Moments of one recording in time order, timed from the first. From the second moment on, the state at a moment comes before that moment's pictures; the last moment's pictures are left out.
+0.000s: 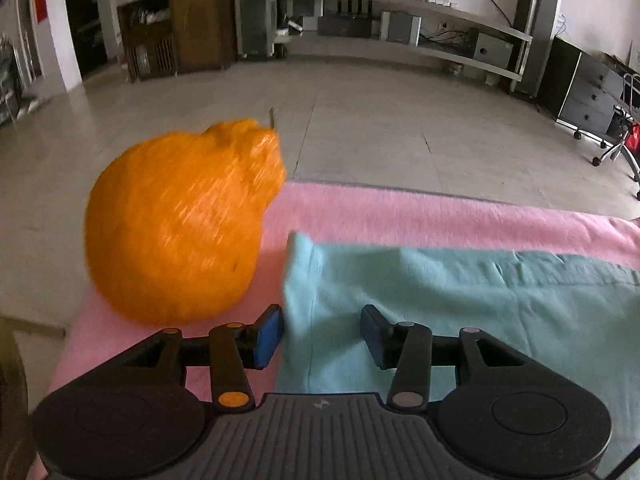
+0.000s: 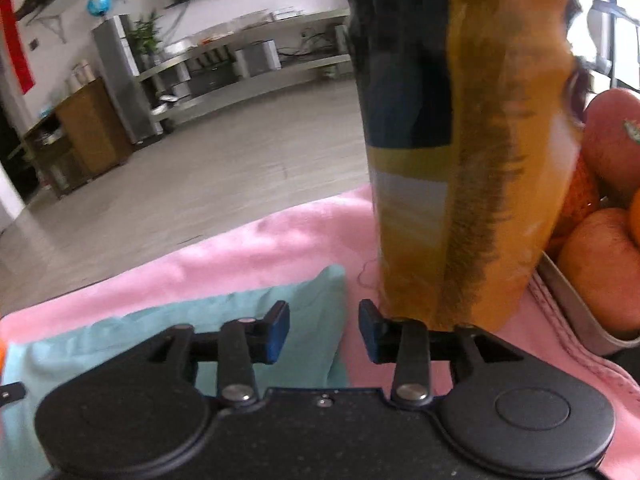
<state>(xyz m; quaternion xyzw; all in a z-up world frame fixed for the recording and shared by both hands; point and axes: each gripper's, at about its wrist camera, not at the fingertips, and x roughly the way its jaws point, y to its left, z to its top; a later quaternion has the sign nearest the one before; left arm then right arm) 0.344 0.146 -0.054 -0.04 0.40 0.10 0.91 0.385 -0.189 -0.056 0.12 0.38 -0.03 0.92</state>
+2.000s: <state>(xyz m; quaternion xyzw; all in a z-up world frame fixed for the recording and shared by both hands) 0.009 0.138 -0.013 -0.15 0.43 0.12 0.88 0.079 -0.283 -0.029 0.23 0.48 0.00 0.84</state>
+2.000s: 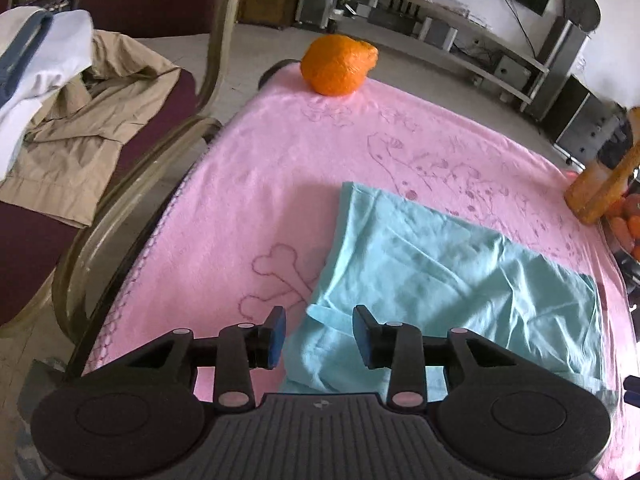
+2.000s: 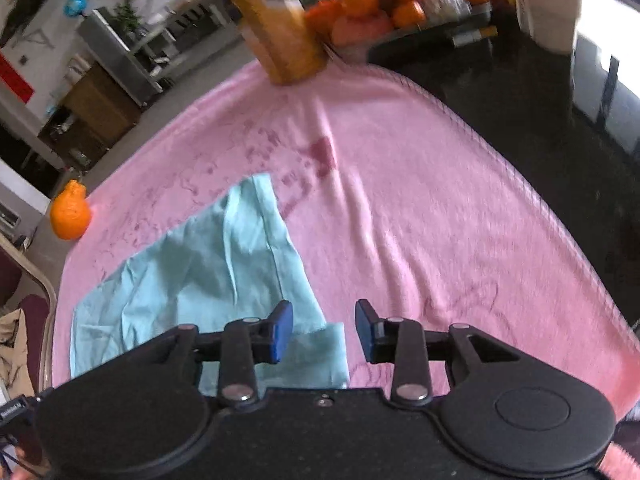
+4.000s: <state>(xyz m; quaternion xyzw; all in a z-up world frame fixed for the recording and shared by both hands) -0.062 0.156 -0.009 -0.13 0.44 0.05 0.89 0.009 -0.334 -0.030 0.25 0.48 0.08 0.84</state>
